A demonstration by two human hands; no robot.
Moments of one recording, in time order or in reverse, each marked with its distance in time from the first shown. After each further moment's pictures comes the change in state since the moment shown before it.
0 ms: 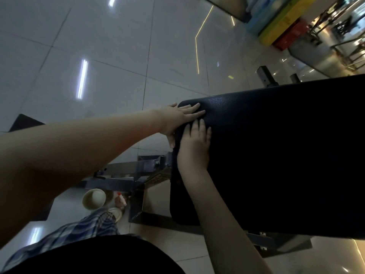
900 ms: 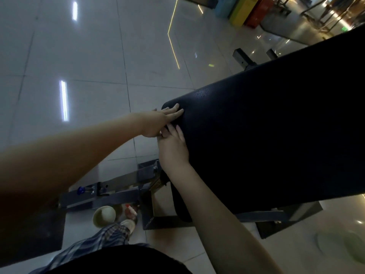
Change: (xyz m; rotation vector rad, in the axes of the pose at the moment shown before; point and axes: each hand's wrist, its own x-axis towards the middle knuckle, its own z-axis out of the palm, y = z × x) left_hand -0.005 -0.005 -0.005 0.025 -0.091 -0.003; right_hand 0.003 -0.021 0.004 -0.007 -0.020 -0.177
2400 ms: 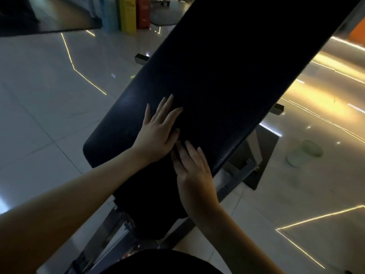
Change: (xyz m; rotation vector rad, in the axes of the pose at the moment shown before) left_hand 0.054 0.169 -0.022 -0.119 0.582 0.589; right_hand -0.160 0.078 -0.005 0.108 0.550 0.589
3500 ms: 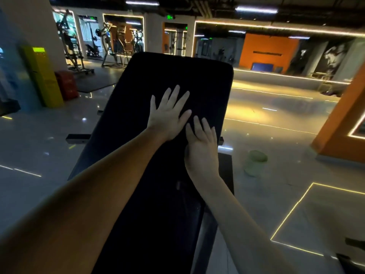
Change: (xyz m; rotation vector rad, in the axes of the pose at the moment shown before) left_hand 0.288 0.098 -0.021 0.212 -0.005 0.288; right_hand 0.159 0.143 -0.096 -0.140 0.347 0.509
